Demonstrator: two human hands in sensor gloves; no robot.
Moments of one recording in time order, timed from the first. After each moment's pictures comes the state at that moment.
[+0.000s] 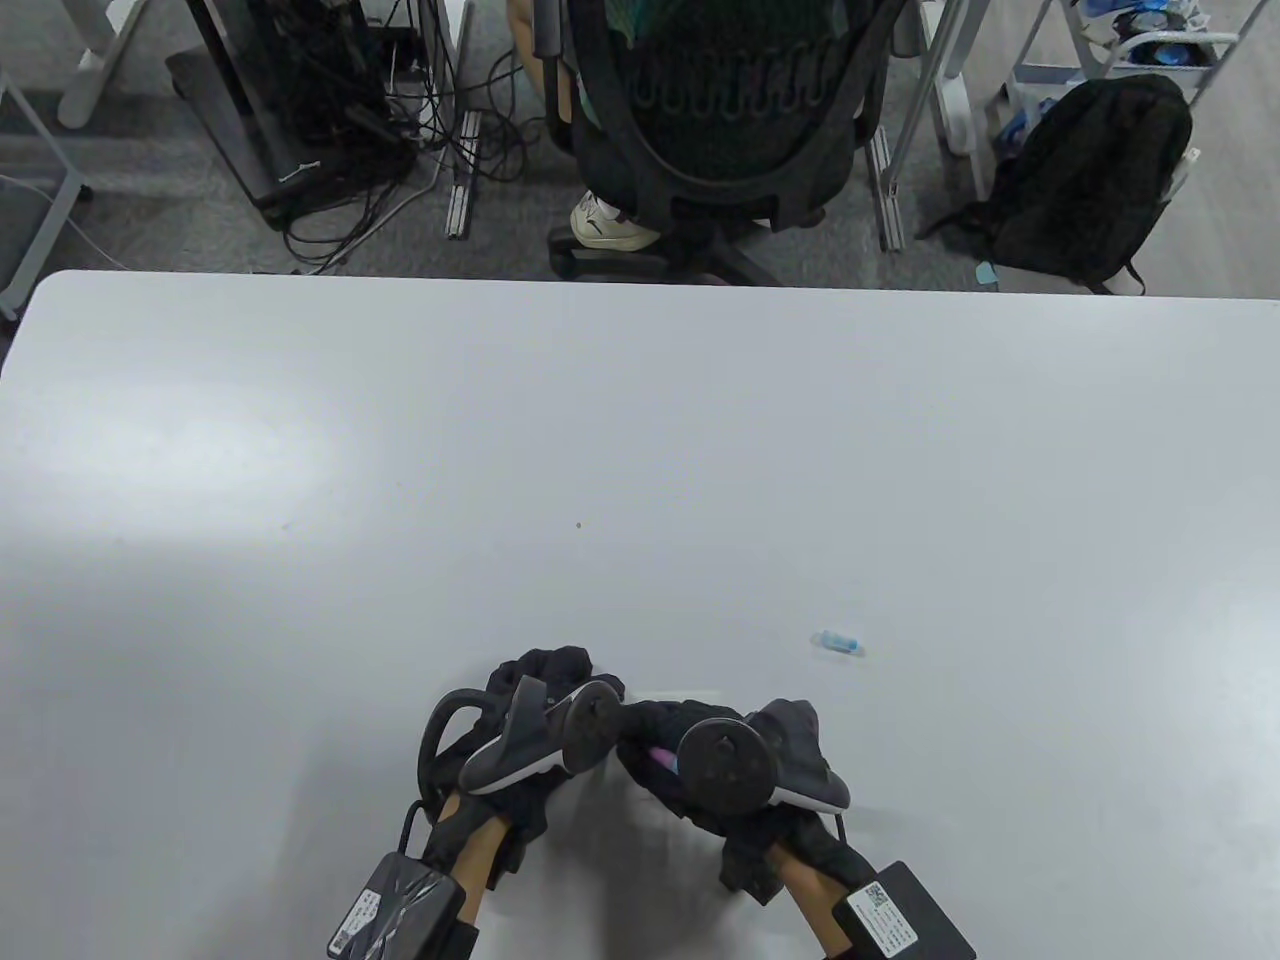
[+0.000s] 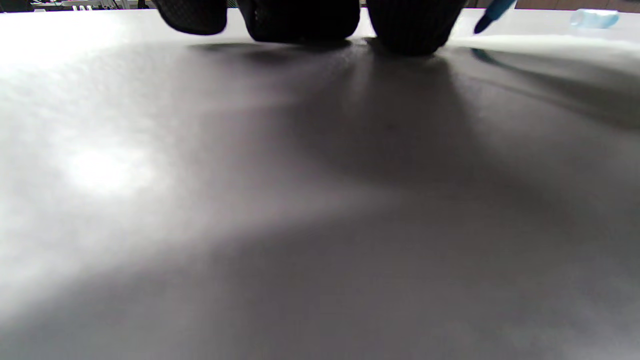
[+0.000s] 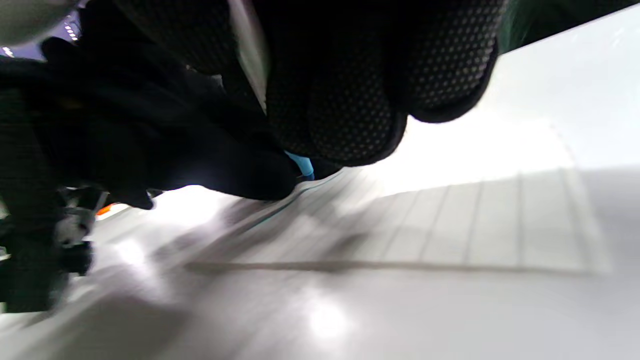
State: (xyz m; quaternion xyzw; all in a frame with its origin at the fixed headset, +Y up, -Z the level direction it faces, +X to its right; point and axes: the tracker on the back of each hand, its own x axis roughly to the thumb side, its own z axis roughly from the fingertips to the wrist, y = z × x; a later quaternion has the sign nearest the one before) left_hand -0.107 -0.741 -0.169 -0.16 -0.16 -0.02 0.97; right_hand 0.059 -0.721 -0.151 0.30 0.05 0.93 0.19
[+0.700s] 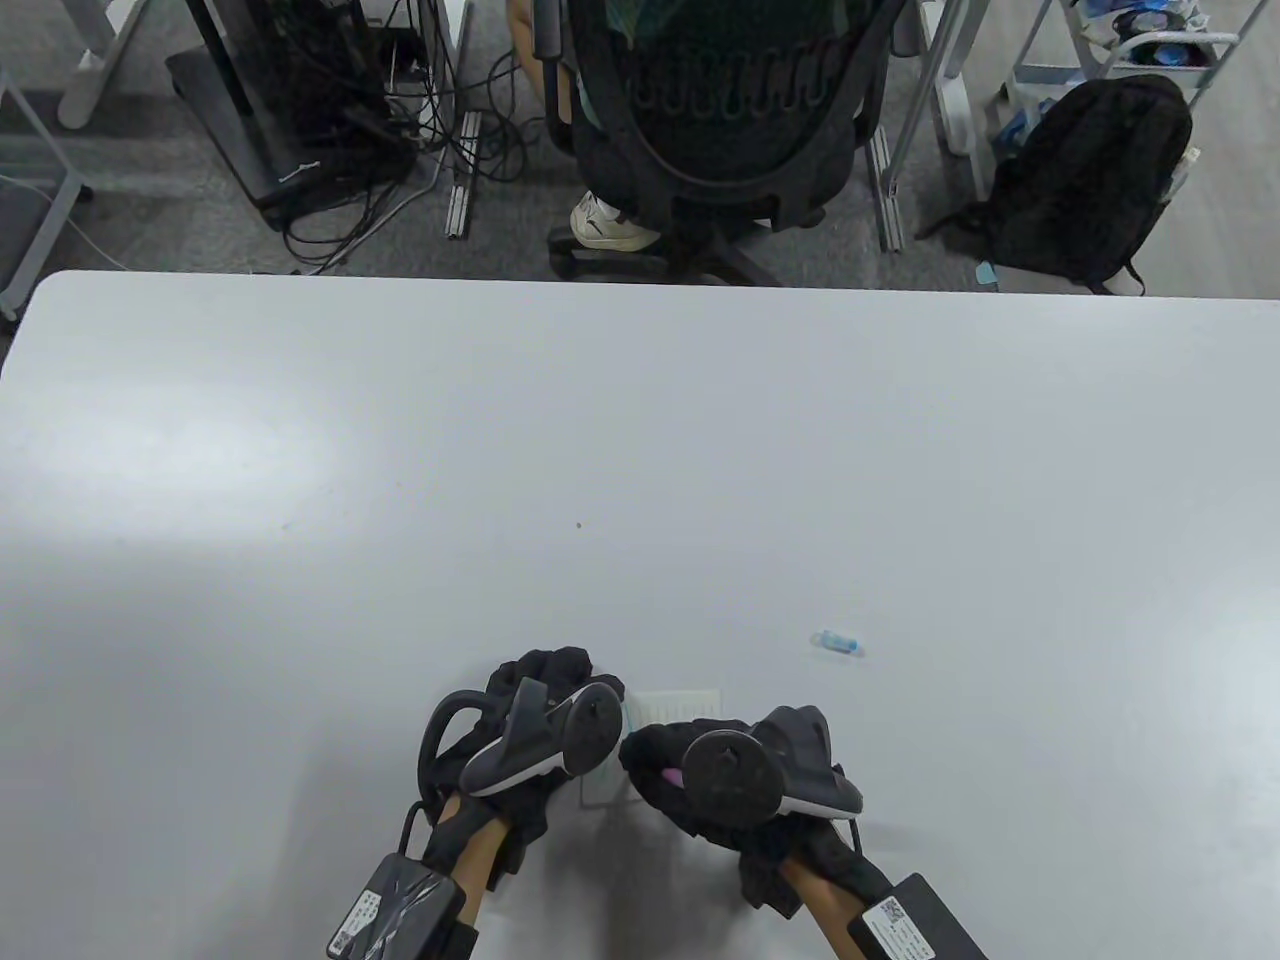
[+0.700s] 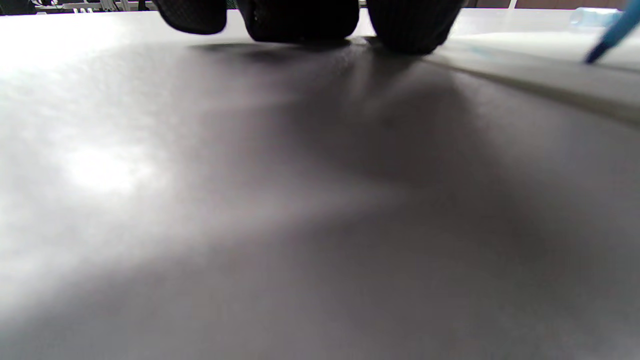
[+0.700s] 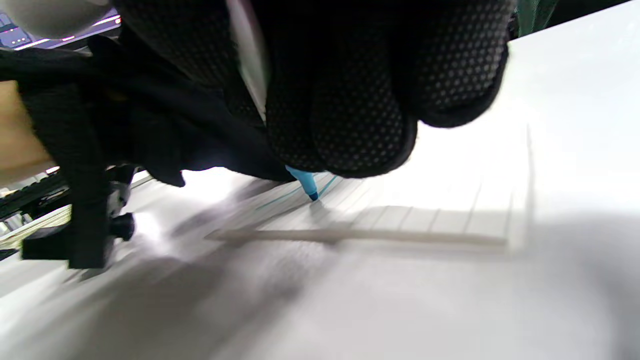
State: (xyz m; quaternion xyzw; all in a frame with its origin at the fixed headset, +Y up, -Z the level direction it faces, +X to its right) left_hand -0.106 -0.742 -0.168 -0.15 -0.16 -0.02 0.98; right_hand 0.067 -0.715 -0.137 0.33 0.10 0.92 0.19
